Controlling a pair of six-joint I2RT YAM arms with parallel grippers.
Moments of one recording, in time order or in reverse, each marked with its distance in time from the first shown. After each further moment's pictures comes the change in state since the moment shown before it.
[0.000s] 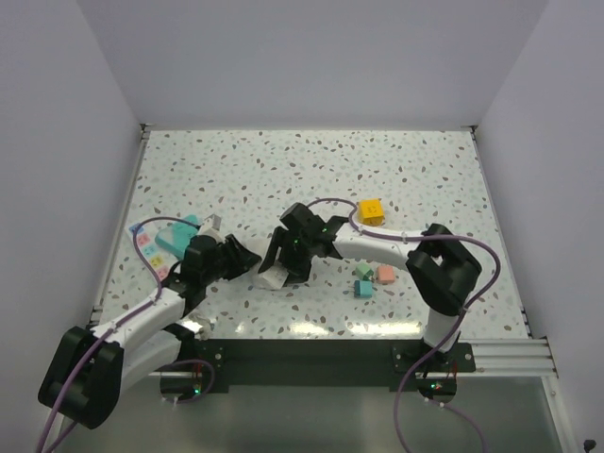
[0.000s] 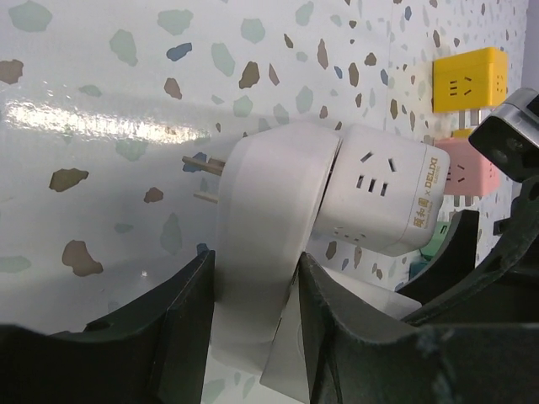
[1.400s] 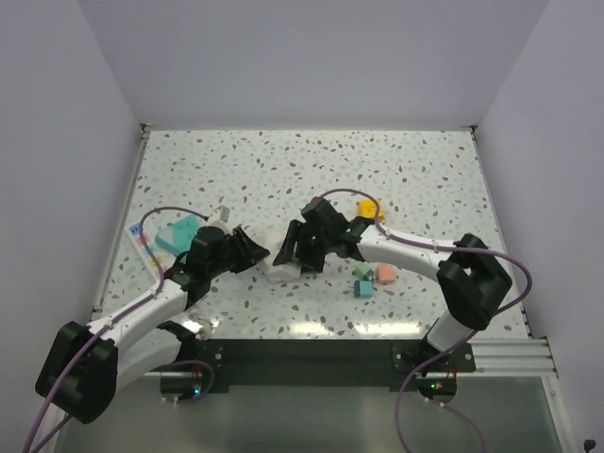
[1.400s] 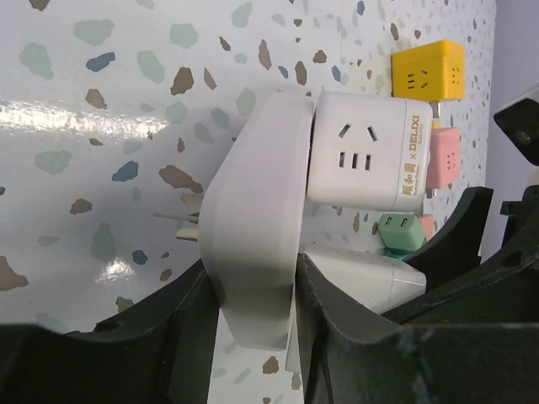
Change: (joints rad) left arm -0.070 0.021 0.107 -0.062 -0.016 -0.033; right arm -0.055 -0.189 -0.133 0.021 0.048 -0.166
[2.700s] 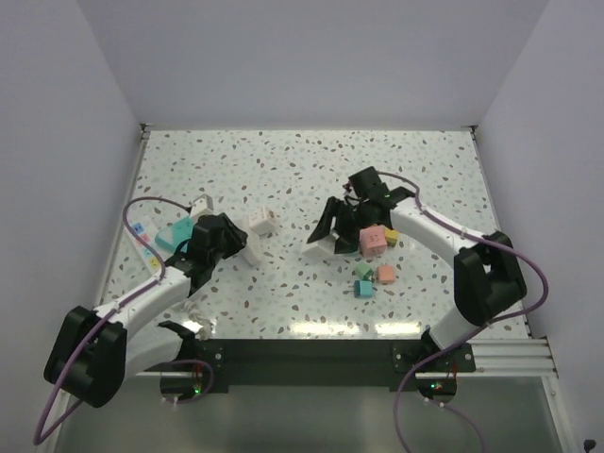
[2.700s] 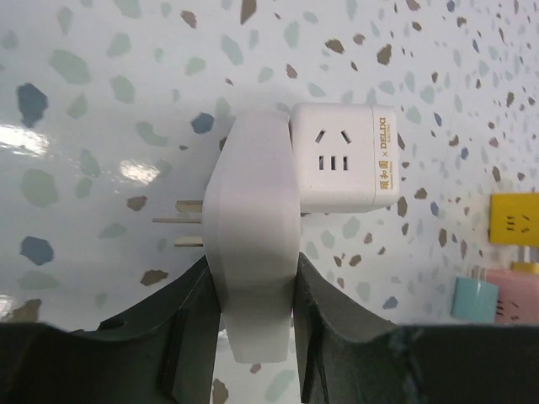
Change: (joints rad) left arm 0.032 0.114 0.100 -0.049 -0.303 0.046; right arm -0.305 0.002 0.065 -0.189 -0.289 -0.175
